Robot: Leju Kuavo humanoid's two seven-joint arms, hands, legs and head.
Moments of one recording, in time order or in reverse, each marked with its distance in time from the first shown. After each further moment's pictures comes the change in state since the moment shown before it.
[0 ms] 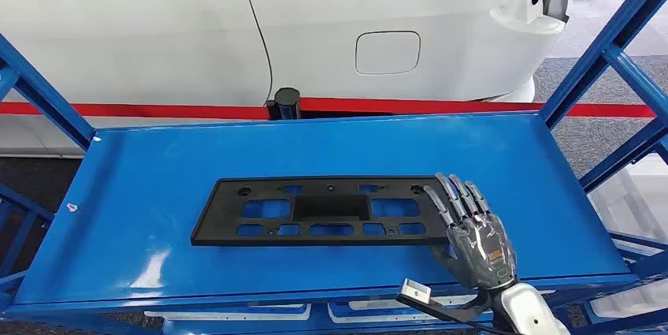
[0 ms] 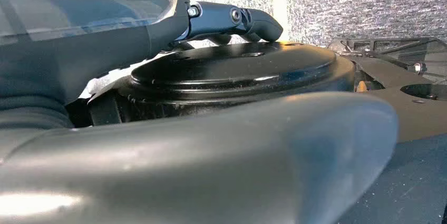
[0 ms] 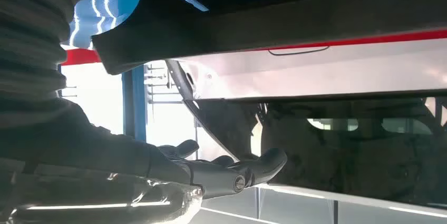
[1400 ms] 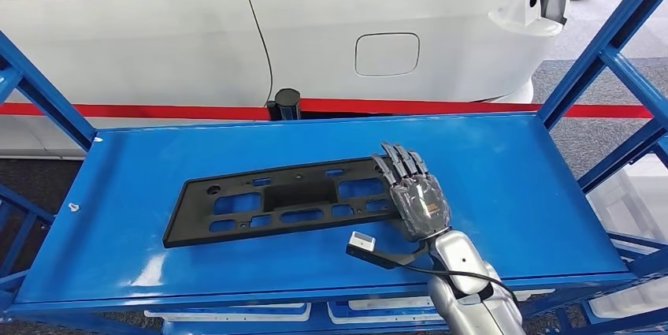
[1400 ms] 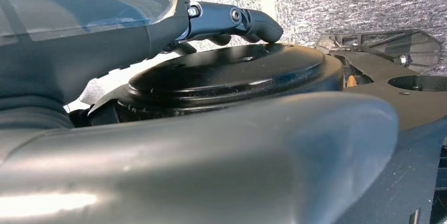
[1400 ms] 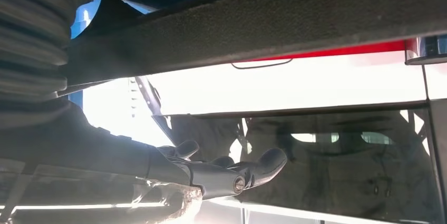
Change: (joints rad) left arm 0.004 0.023 0.002 0.000 -0.018 -0.066 -0.036; right arm -0.305 0.162 0.158 0.374 0.072 0.020 0.052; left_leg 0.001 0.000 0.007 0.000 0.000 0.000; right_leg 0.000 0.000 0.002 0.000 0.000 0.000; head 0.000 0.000
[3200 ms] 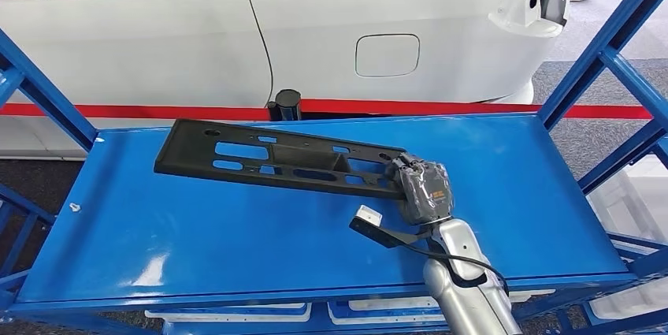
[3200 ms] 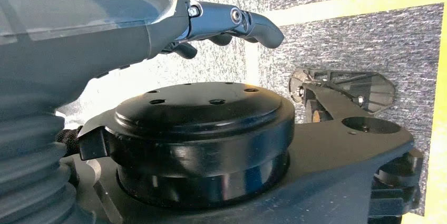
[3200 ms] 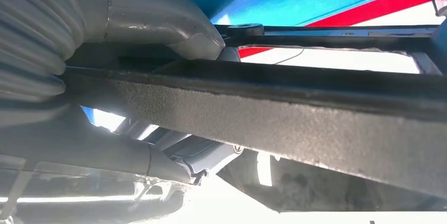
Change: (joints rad) left arm -0.015 -0.011 0.032 0.000 -0.046 0.146 -0.038; right arm -0.060 0.061 -0.053 0.105 -0.177 -0.084 0.001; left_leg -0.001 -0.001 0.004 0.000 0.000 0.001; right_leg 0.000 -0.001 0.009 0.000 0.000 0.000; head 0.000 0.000
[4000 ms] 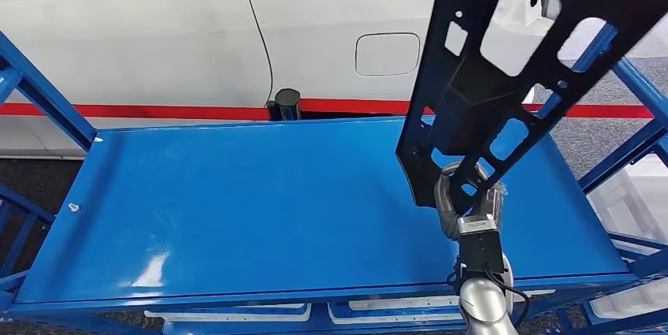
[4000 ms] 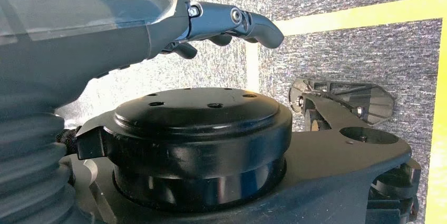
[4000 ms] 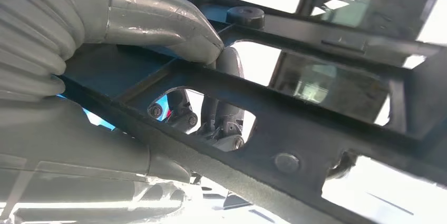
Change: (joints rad) left arm -0.006 -0.012 0.015 0.000 -0.022 0.064 -0.003; right arm 0.213 0.051 -0.181 -0.327 -0.903 0.076 -0.343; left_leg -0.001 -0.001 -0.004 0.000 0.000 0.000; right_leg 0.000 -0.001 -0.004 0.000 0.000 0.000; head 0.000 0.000
